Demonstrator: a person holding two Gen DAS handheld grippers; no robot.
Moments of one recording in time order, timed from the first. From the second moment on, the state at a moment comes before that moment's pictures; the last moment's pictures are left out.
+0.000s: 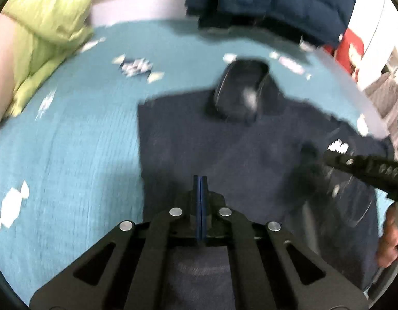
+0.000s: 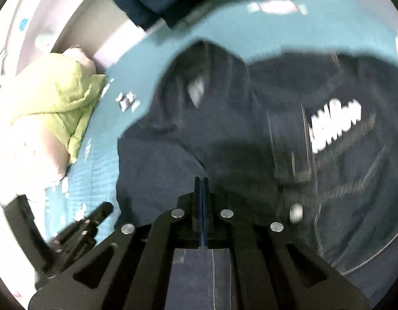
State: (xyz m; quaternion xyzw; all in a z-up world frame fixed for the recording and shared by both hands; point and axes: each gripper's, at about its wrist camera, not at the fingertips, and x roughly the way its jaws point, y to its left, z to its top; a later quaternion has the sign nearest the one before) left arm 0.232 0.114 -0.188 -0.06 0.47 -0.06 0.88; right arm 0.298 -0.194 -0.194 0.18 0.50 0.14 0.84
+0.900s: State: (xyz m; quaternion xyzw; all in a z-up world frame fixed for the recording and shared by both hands) left arm 0.315 0.167 -0.268 -0.13 0.51 0.03 0.85; right arm 0.345 -0.237 -0.273 0.23 0.59 0.06 0.77
